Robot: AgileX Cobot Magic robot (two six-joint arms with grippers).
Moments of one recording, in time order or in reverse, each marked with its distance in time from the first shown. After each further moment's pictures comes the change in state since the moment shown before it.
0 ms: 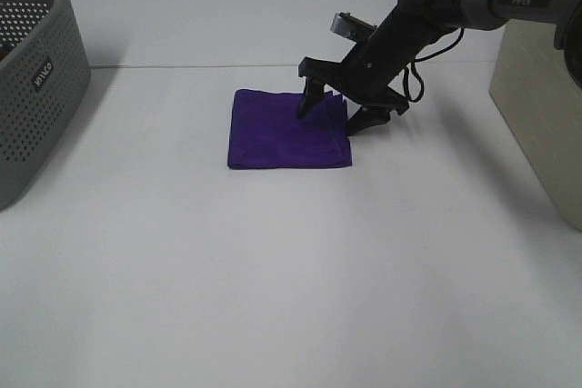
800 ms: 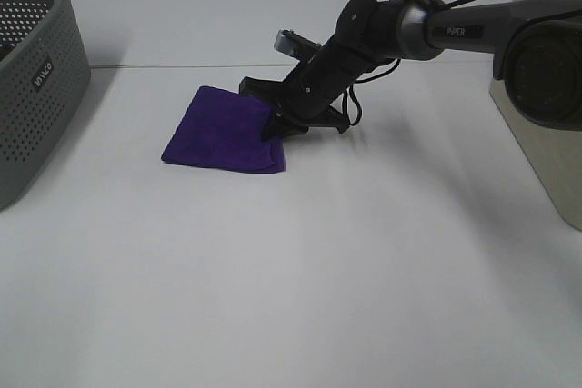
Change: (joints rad) left arm 0.000 0.000 0.000 0.000 0.000 0.000; right arm 0.144 0.046 -0.004 0.065 -0.158 0.001
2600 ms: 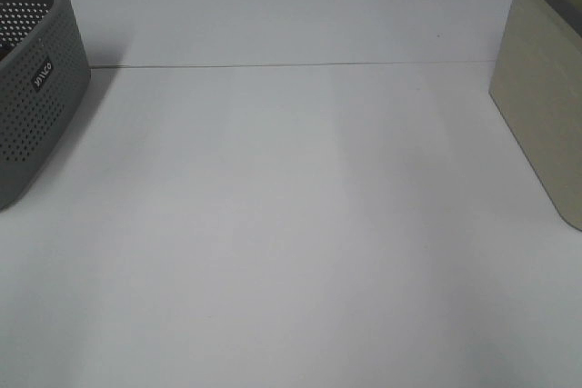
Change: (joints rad) left arm 0.000 0.000 0.000 0.000 0.000 0.000; right arm -0.725 -0.793 0.008 -0.282 0.337 -0.010
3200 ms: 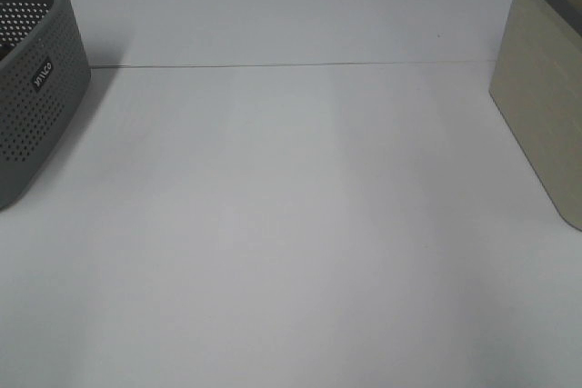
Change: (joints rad) left arm 0.000 0.000 0.000 0.000 0.000 0.000; right arm -0.002 0.074 0.000 -0.092 0.046 -0.008
